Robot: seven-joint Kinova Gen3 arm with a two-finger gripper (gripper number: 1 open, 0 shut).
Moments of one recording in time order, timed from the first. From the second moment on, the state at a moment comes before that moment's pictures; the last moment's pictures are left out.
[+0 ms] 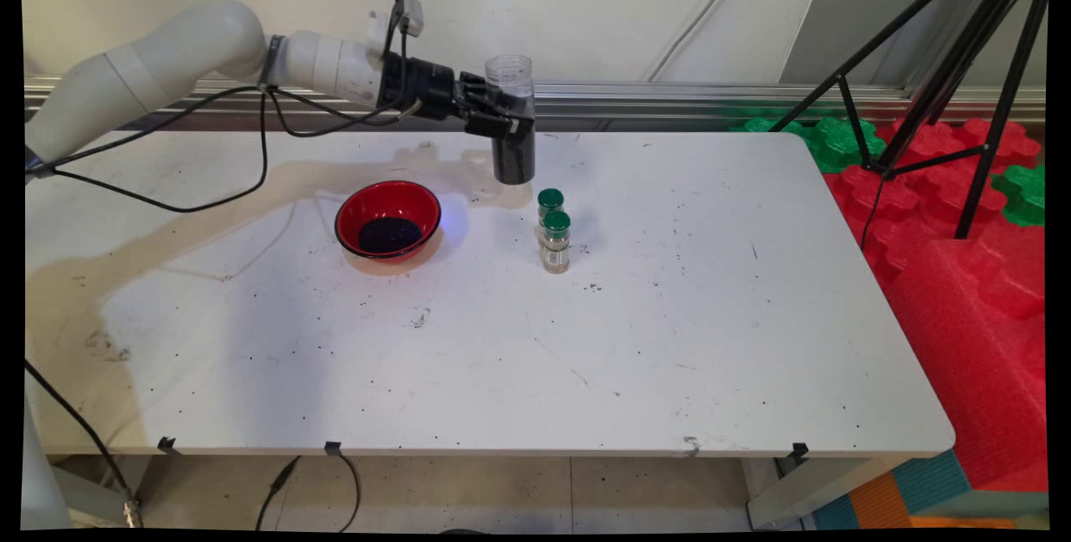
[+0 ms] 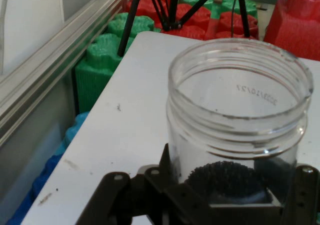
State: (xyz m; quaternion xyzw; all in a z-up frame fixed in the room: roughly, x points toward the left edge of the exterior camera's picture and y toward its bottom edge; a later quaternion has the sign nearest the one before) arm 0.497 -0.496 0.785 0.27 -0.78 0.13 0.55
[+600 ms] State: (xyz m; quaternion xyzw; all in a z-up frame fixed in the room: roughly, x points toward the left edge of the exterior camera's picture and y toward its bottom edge) arm 0.488 -0.503 0.761 0.27 -0.79 0.14 0.53
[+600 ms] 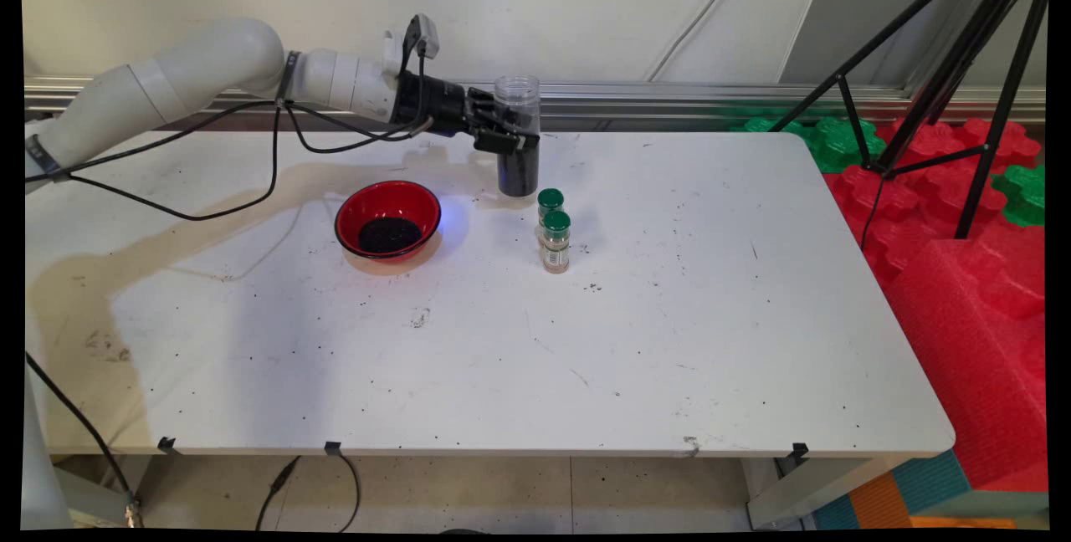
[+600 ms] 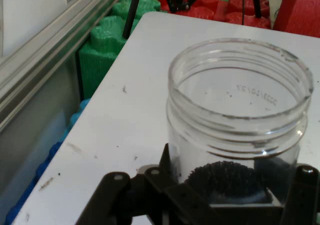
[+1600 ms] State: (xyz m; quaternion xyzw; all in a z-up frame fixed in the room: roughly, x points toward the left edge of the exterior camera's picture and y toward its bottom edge) arm 0.482 -0.503 0.748 0.27 -0.80 0.14 0.52
